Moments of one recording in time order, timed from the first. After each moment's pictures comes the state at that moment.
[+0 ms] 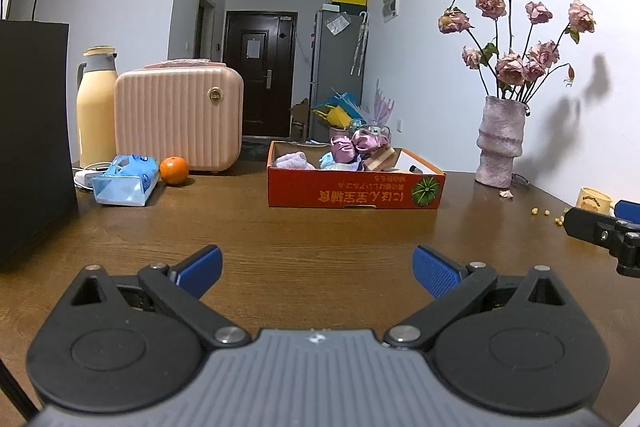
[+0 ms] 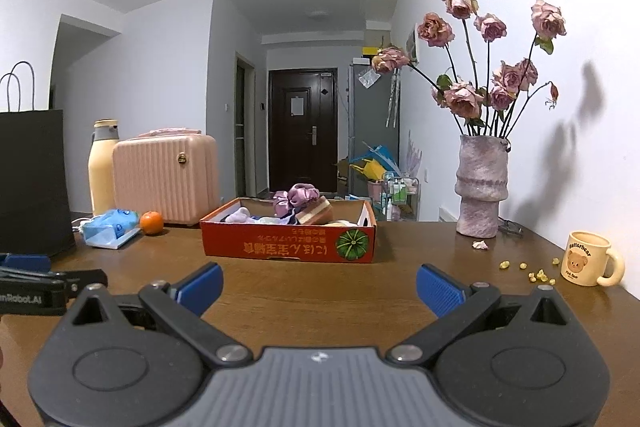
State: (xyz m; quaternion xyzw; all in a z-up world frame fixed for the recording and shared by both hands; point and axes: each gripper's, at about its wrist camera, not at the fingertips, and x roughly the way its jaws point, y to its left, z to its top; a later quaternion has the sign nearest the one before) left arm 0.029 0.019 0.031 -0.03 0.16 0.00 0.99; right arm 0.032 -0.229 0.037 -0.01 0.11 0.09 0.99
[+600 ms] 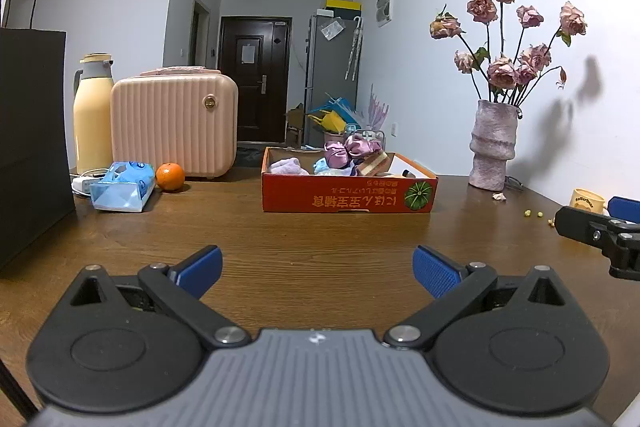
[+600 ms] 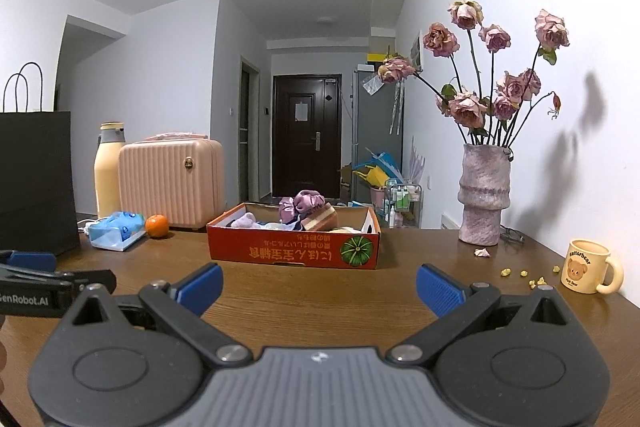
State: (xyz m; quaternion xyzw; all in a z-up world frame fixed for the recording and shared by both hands) left arm 0.022 0.015 0.035 -0.03 0.16 -0.01 0.99; right arm 0.024 -0.225 0.040 -0.01 0.10 0.10 0.99
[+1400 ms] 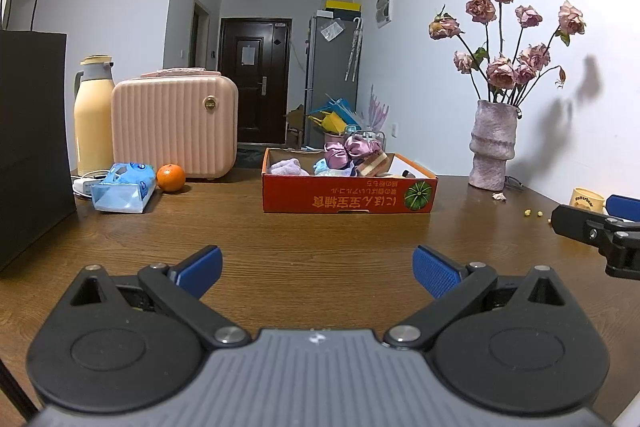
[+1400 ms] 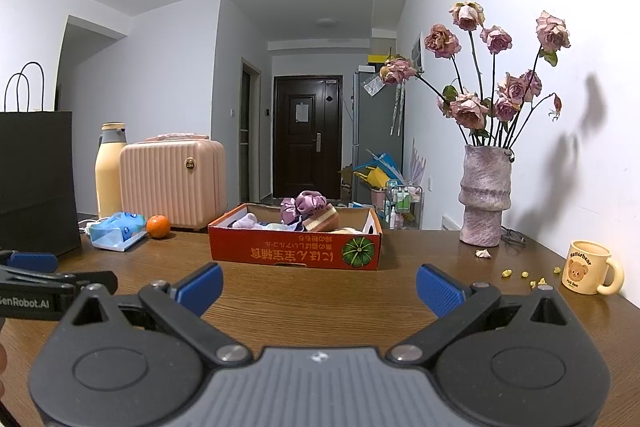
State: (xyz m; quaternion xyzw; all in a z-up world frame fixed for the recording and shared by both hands) left arm 0.020 0.015 0.035 -0.03 0.16 -0.01 0.99; right arm 0.024 -0.224 0.041 -0.02 0.10 0.10 0.99
